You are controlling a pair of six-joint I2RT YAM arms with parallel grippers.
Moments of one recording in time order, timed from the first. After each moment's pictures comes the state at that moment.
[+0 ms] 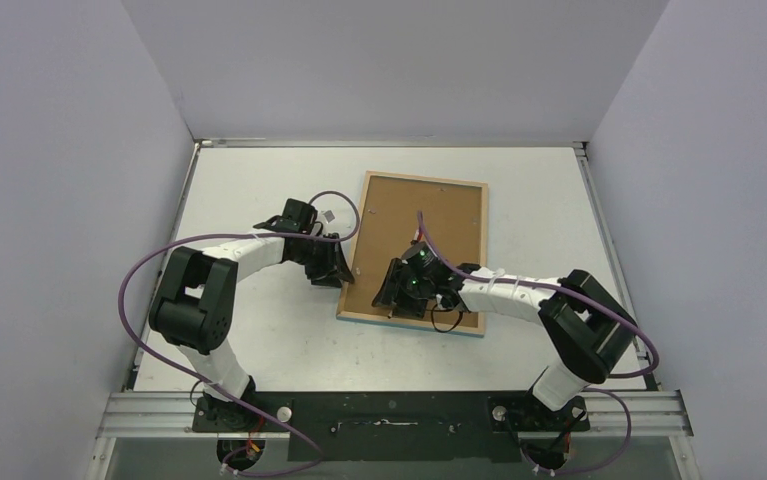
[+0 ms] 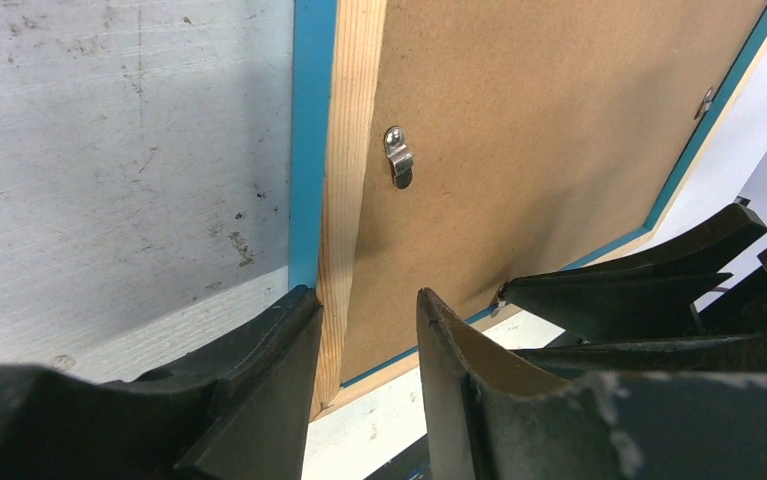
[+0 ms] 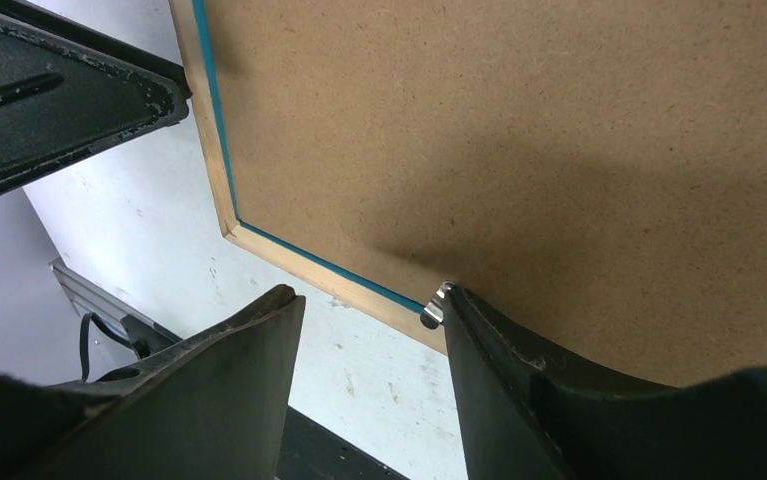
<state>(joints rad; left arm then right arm) -0.34 1.73 0.99 -0.39 0.51 -0.54 0.82 1.60 0.84 -0.14 -0.14 1.06</state>
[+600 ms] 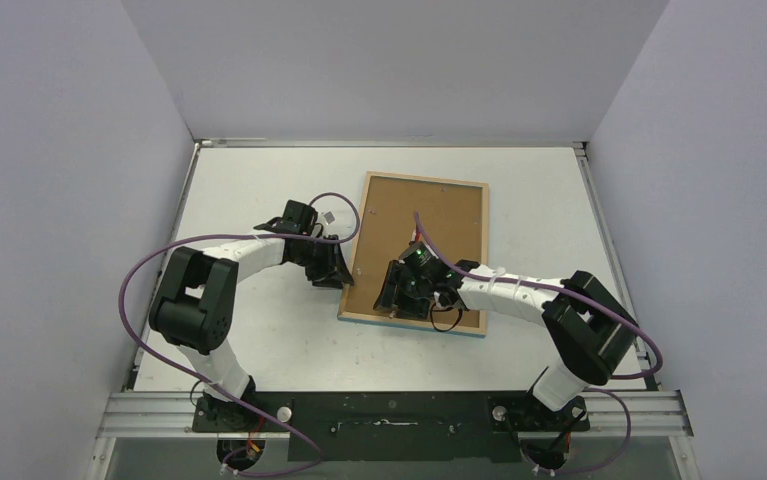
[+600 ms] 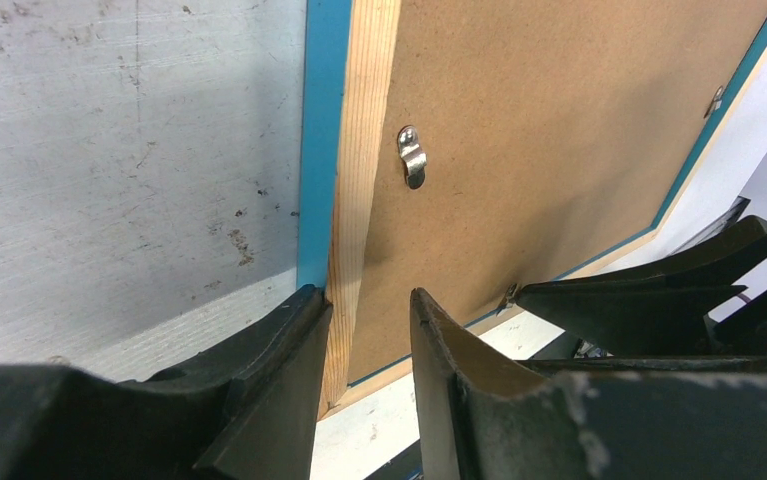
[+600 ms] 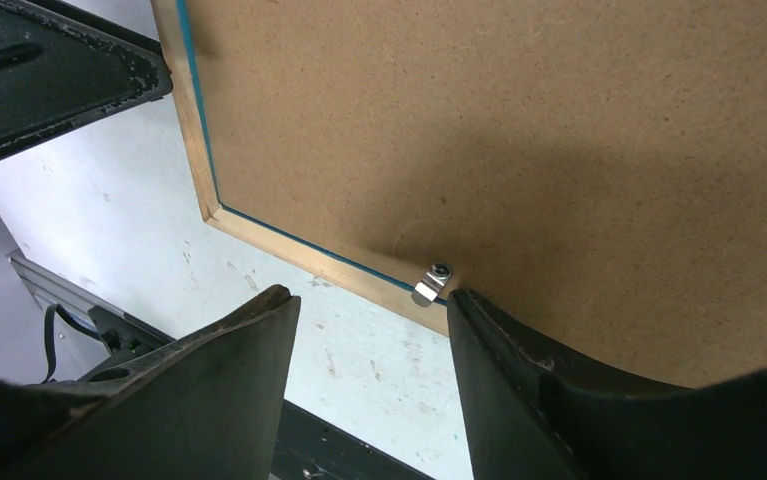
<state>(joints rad) -0.34 1.73 0.98 -0.39 0.50 -0.55 0.83 1.59 0.88 -0.26 -0.13 1.02</state>
